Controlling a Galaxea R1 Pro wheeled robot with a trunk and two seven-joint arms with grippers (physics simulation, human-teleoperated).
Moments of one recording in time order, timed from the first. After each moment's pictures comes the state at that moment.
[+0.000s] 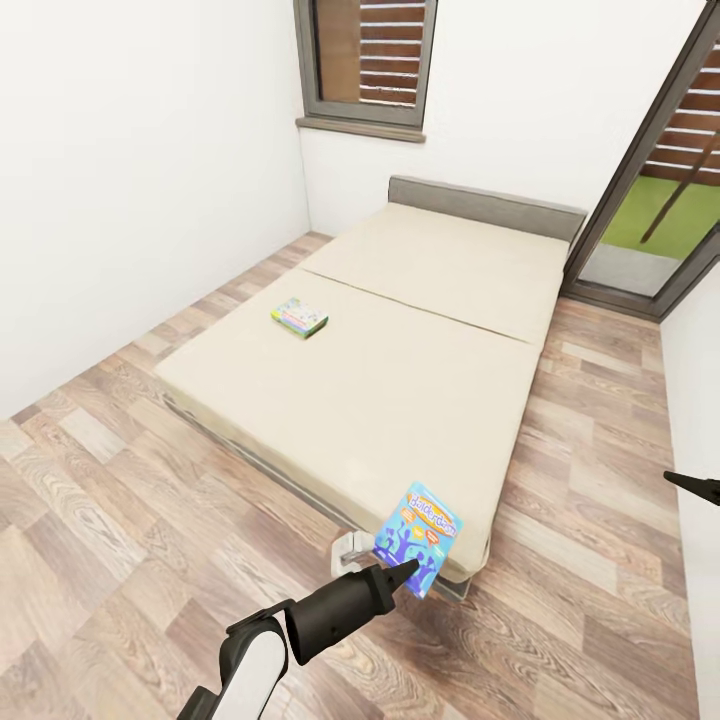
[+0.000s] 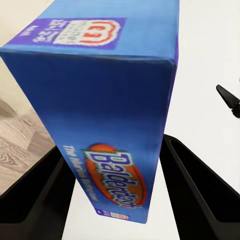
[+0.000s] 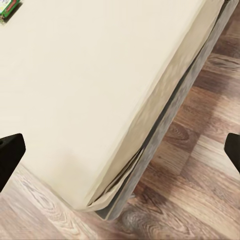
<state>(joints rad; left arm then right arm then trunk) -0.16 -0.11 -0.39 -1.55 0.87 0.64 -0.16 -0.33 -0.54 -0.77 -1.61 -0.02 1.04 1.15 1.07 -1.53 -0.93</state>
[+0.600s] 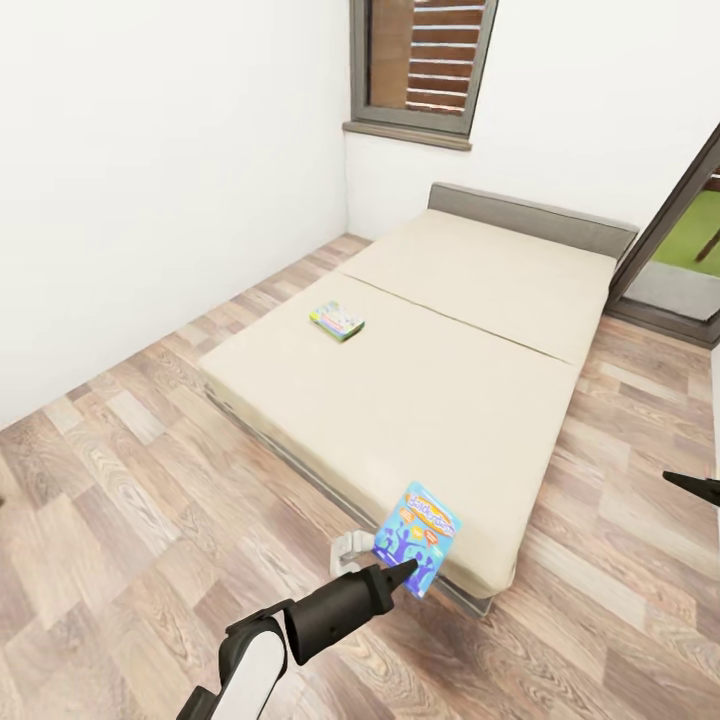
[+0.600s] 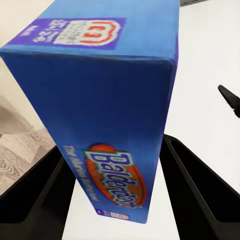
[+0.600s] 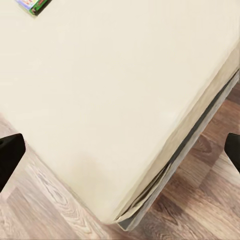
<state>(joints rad) -0.16 -0.11 -0.39 -1.55 0.87 0.64 -0.16 -0.33 -0.54 -0.76 -1.61 -0.02 1.04 1.15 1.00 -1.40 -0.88</state>
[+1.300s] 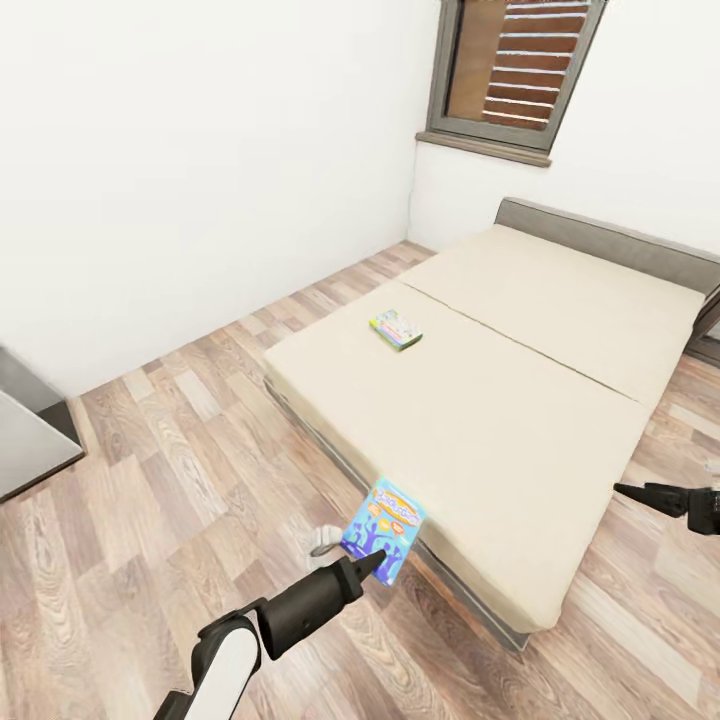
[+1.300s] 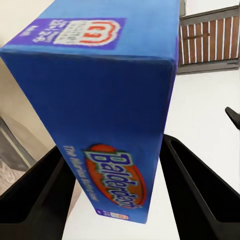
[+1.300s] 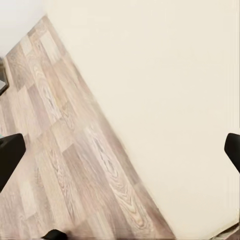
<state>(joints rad) -0.13 -0.10 -0.27 -1.55 0.89 0.65 -0.16 -0.33 -0.54 -0.61 -1.61 -0.02 1.04 1.26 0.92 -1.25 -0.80</state>
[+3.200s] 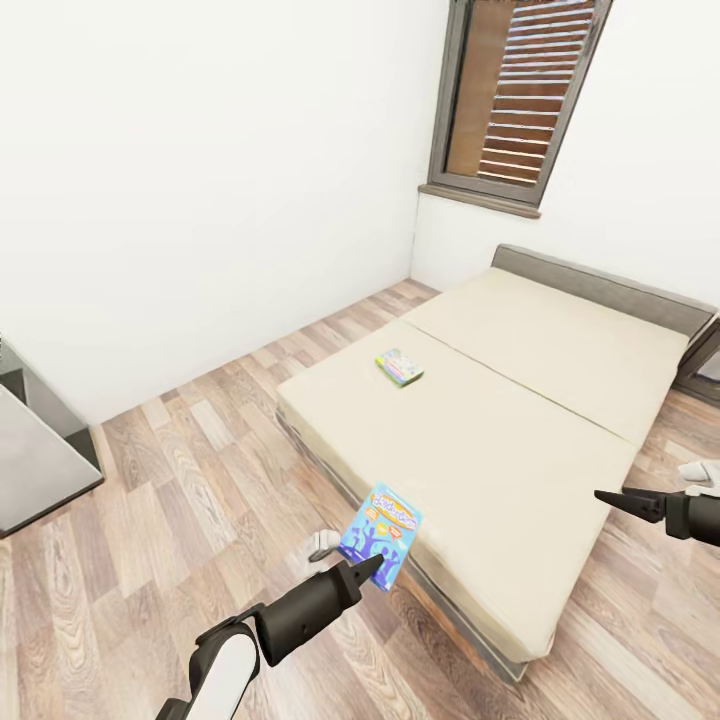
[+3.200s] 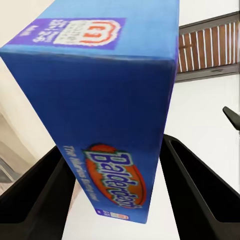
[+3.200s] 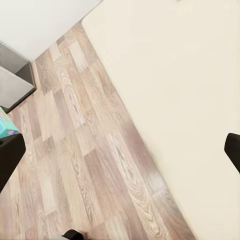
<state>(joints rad) -0.12 -0.10 -0.27 -1.55 0.89 0.64 -0.16 -0.33 -0.51 -0.56 -1.61 -0.02 1.04 1.27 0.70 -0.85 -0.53</state>
